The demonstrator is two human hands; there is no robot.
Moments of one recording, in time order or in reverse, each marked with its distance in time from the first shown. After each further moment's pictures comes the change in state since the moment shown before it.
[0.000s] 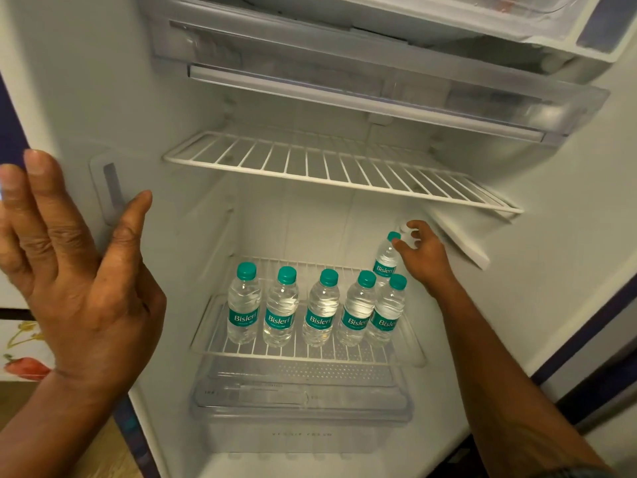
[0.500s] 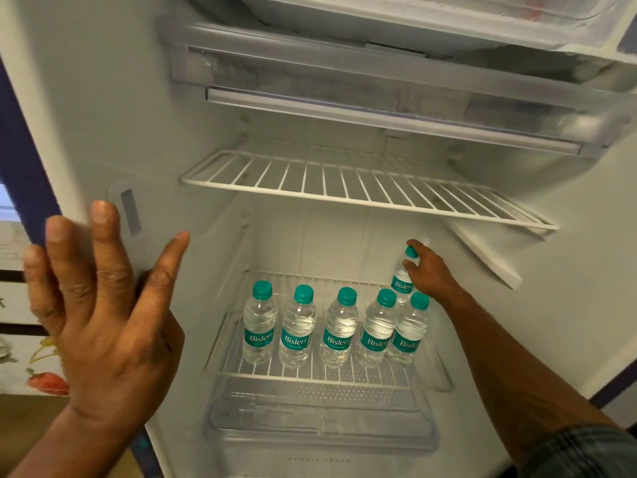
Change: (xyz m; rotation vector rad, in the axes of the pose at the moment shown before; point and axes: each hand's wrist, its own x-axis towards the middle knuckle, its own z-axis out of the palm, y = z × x) left_hand -0.005 0.015 -0.019 -0.075 0.119 0.270; right_hand 0.042 0.029 0.030 -0.185 -0.180 -0.020
